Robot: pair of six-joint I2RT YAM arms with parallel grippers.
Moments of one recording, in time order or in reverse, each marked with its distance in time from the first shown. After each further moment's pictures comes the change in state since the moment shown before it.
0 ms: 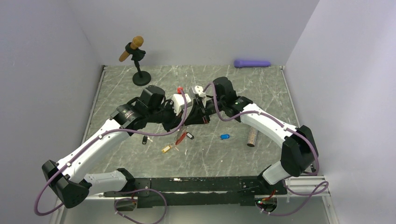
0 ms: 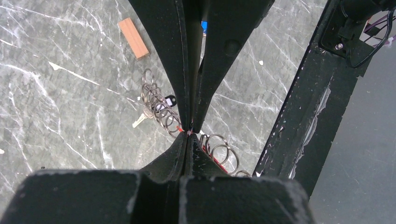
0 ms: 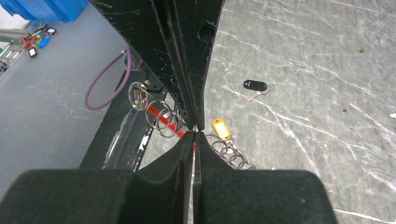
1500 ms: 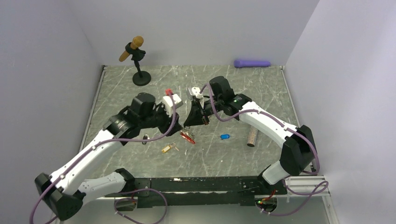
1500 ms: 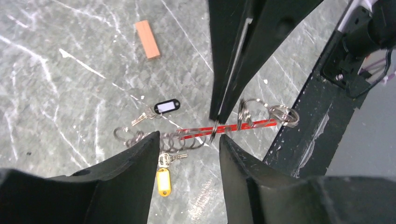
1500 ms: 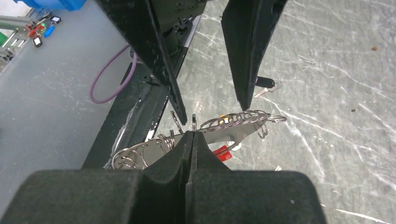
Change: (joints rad) left arm 0.033 -0.103 -0.139 0.118 -0.020 -0.110; right arm 0.023 0.014 0.070 -0.169 0.021 -0.098
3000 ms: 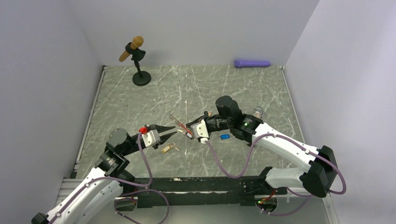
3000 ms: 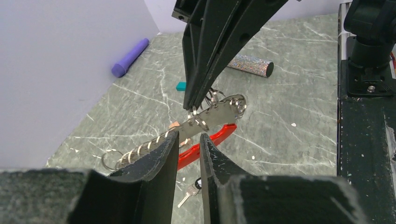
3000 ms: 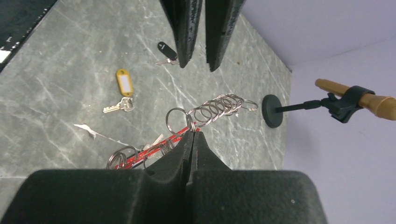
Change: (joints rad) left arm 0.091 -0.576 -0.669 0.756 0.232 0.201; right arm 0.171 -0.303 -0.266 0.109 0.470 -0.679
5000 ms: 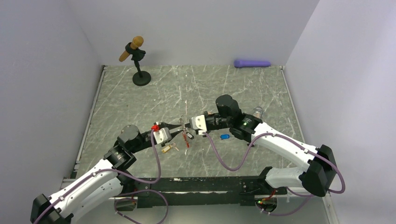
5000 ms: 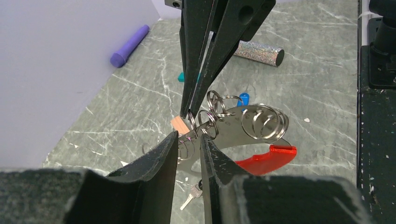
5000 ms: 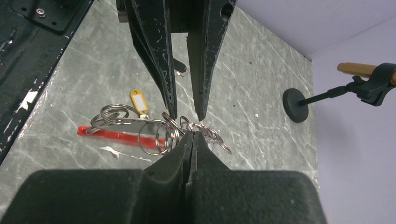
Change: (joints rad) left arm -0.113 0.155 0.001 0.102 -0.137 0.059; right arm 0.001 0.008 0.001 0.082 -0.006 0.240
